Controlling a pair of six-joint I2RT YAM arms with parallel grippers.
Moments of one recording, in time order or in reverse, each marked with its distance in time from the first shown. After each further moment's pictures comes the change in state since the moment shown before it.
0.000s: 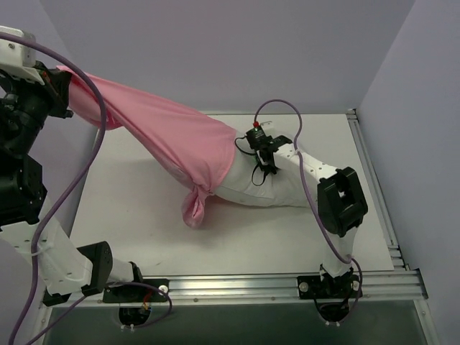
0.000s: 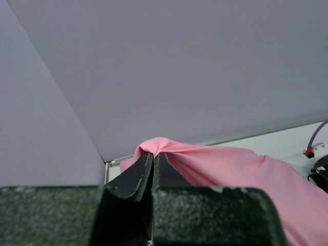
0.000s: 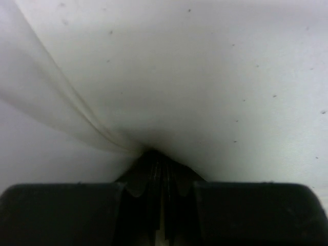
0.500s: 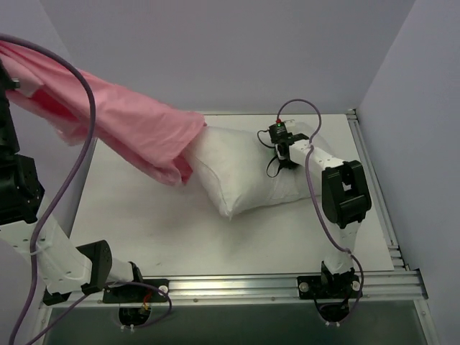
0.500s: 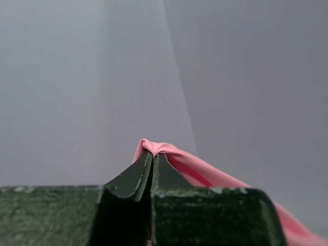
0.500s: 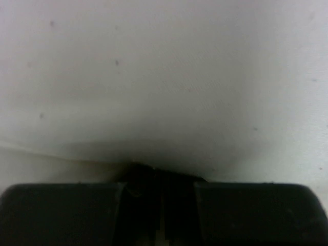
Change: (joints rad) left arm 0.006 0.030 0.048 0.236 -0.417 0.188; right arm -0.171 0.066 -0.037 0.100 0.011 -0.087
